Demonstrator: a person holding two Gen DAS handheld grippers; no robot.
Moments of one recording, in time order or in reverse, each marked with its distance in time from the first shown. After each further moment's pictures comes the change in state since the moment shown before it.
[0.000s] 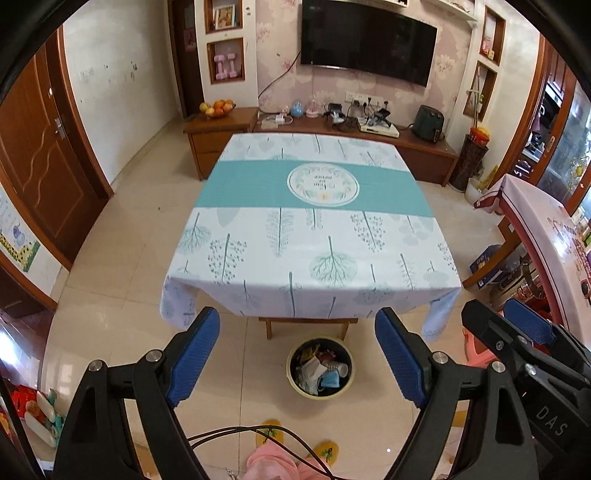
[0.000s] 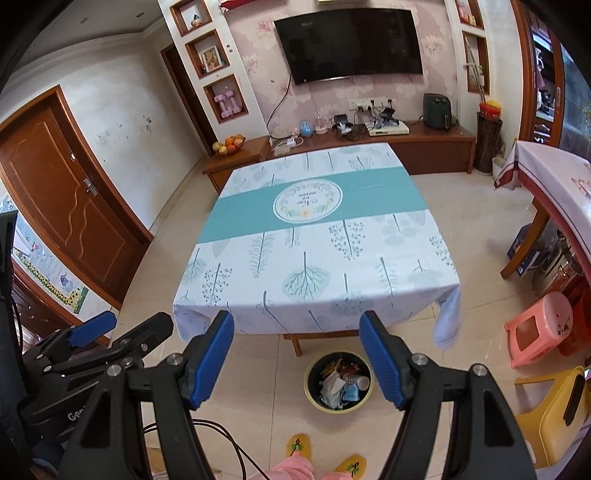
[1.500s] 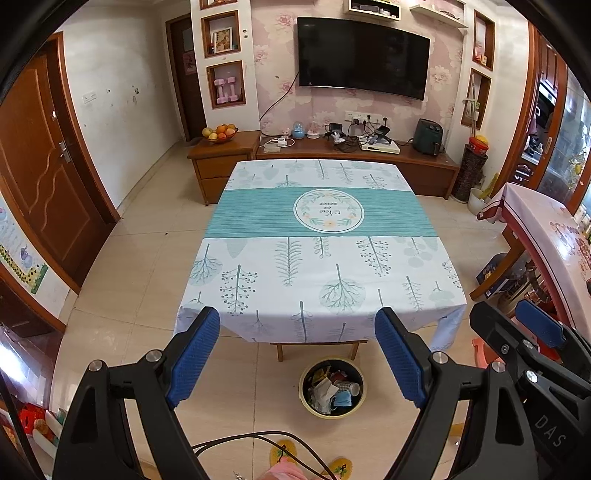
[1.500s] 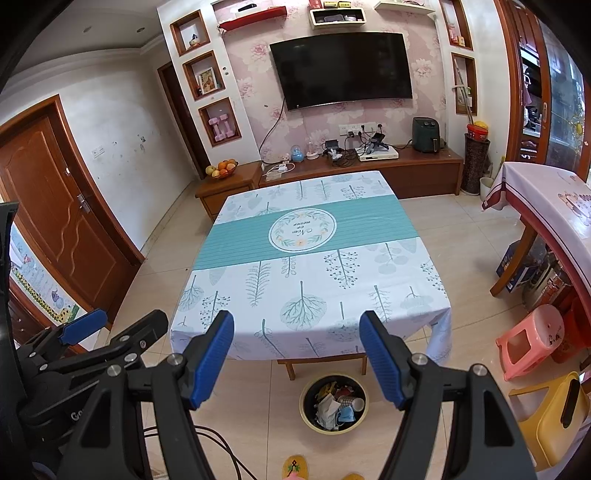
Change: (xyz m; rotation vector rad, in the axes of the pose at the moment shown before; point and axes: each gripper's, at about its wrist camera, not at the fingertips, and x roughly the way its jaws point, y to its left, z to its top) left arm -0.007 0.007 0.020 0.039 -0.080 0.021; right arm -0.017 0.014 0.009 0.008 -0.086 -0.044
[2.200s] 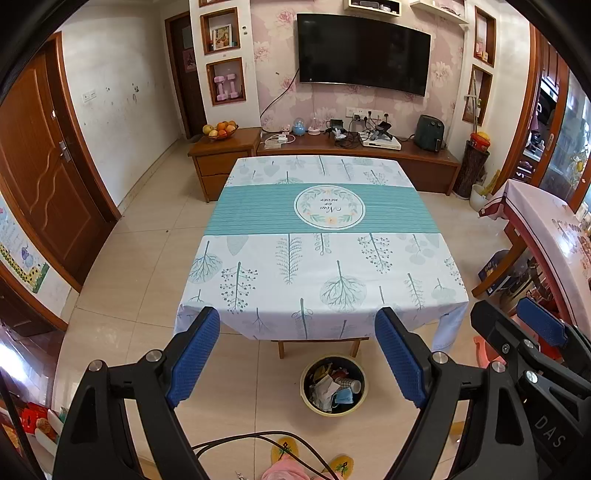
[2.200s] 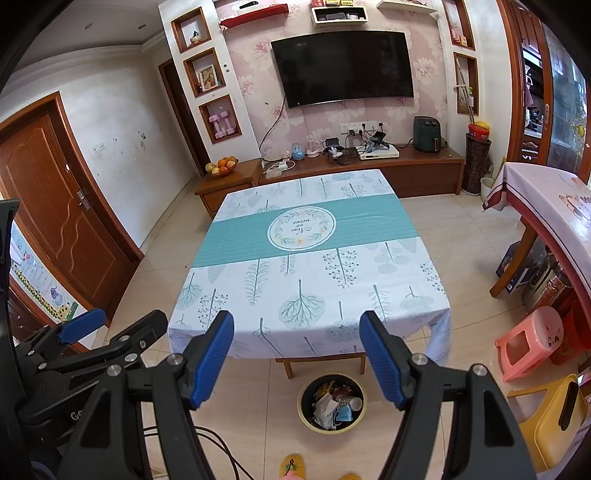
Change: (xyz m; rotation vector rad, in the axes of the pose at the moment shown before) left arm 0.001 0.006 -0.001 -0.003 0.010 0.004; right arm -0.001 0.002 -0.001 0.000 0.001 -0.003
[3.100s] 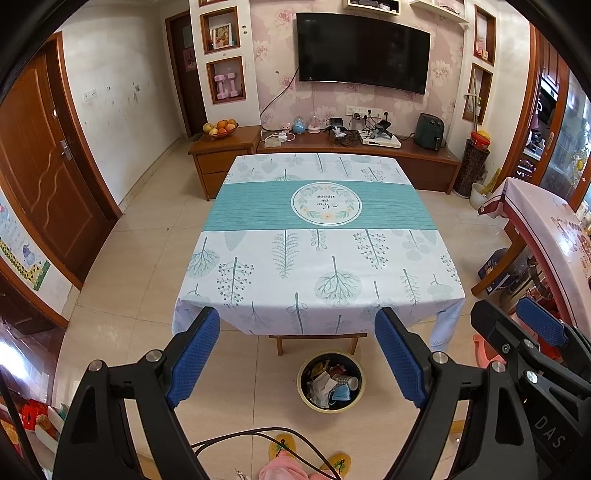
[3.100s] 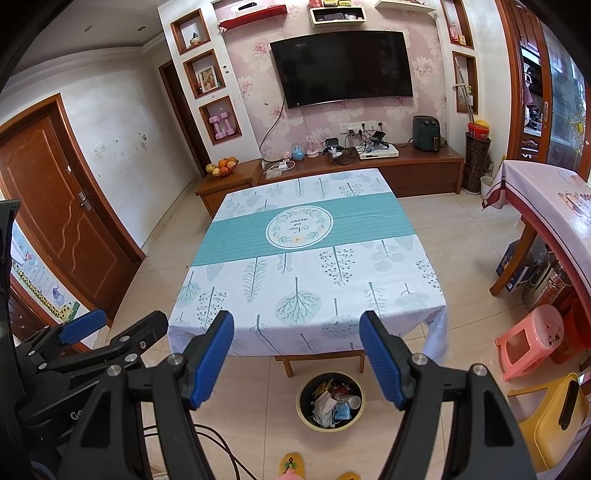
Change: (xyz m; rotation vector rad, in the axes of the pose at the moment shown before) left arm 0.003 0.001 -0.005 0.000 0.007 -0.001; right arm 0.000 -0.001 0.001 -0.002 0.001 0.003
